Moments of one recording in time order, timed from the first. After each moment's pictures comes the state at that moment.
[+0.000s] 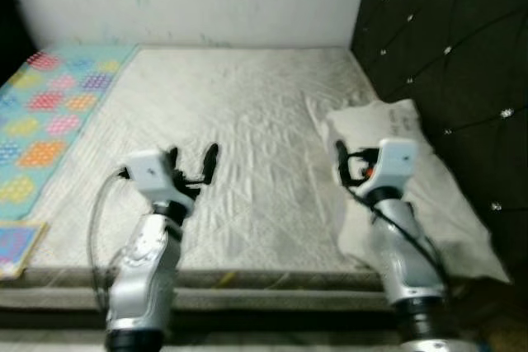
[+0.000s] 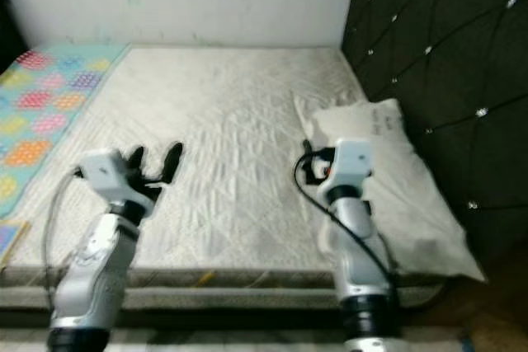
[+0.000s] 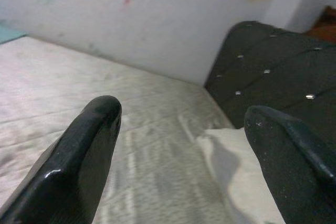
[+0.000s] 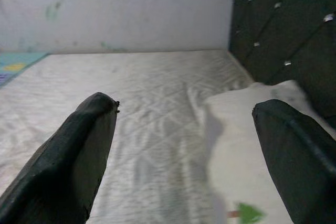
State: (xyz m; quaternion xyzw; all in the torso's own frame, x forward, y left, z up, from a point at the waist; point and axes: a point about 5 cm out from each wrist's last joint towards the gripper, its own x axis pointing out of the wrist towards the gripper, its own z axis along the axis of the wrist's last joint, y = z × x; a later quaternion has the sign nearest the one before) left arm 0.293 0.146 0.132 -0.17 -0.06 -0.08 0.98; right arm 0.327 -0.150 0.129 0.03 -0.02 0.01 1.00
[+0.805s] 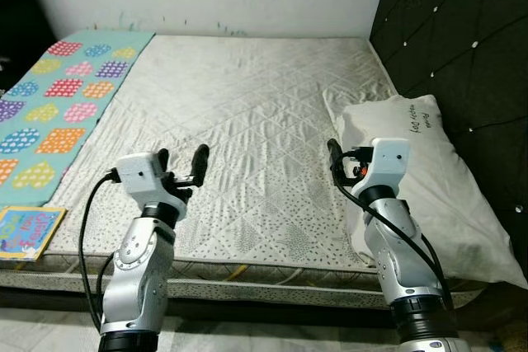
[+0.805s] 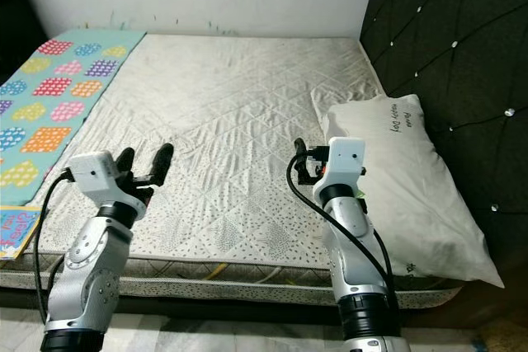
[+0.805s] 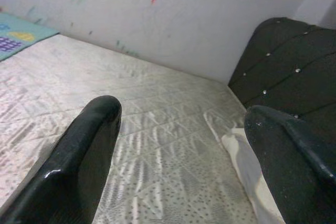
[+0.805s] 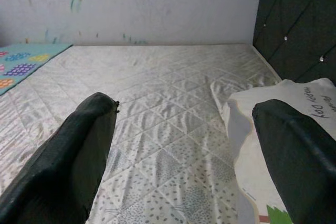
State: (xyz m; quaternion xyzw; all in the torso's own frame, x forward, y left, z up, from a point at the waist) left arm 0.292 0.155 0.130 -0.17 -0.05 -0.06 0.98; right arm 0.328 -0.149 0.131 0.03 -0.02 0.02 1.00
